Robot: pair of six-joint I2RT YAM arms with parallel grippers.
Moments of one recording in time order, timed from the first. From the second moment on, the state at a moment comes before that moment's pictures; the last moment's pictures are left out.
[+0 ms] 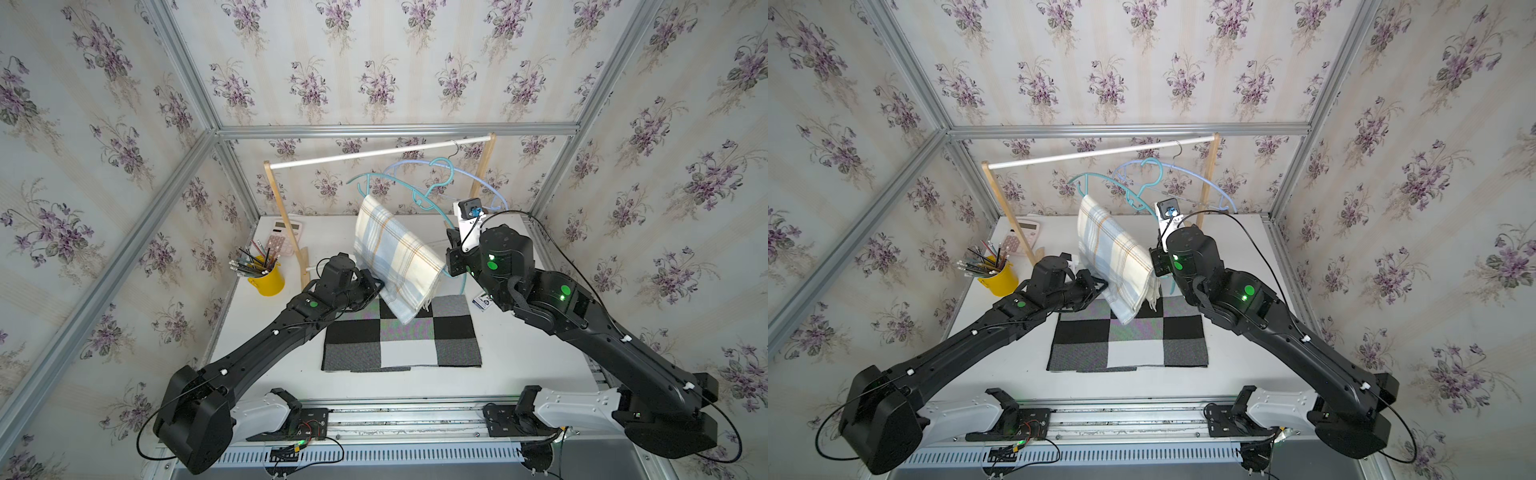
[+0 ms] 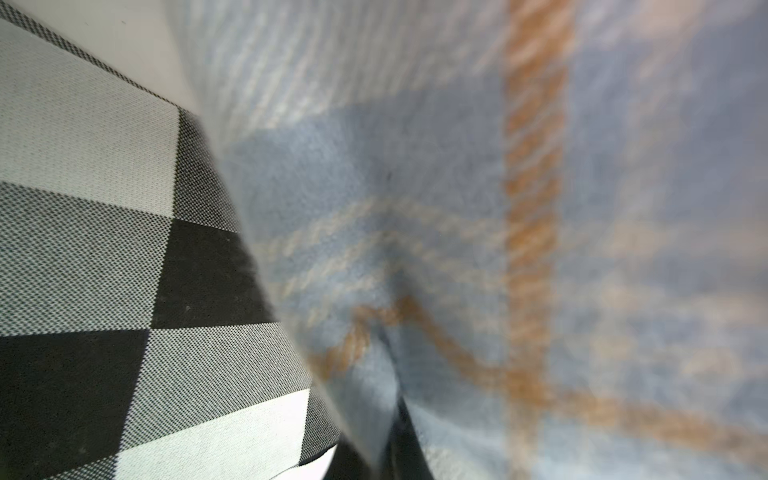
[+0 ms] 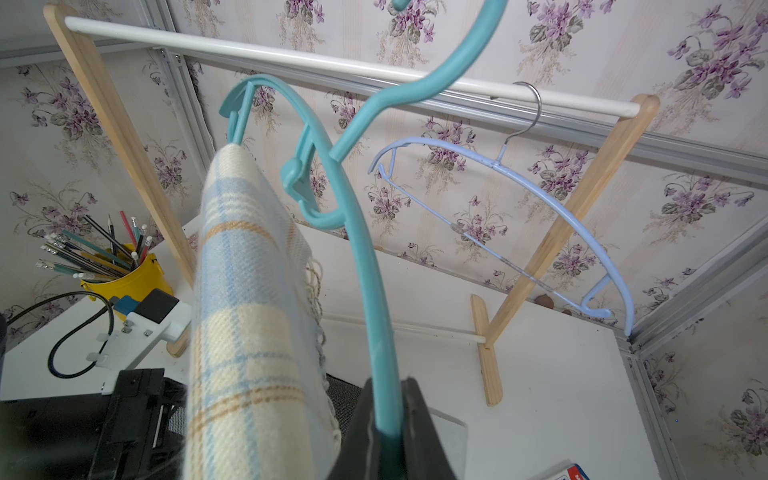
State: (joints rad) left arm -0.59 1.22 0.86 -0.21 0.27 -1.18; right arm 0.94 1.21 1.52 -0.63 0.59 0.09
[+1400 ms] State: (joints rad) left arm -0.54 1.14 1.54 -0.82 0.03 -1.07; right arm 1.18 1.31 1.27 -0.09 1.02 -0.60
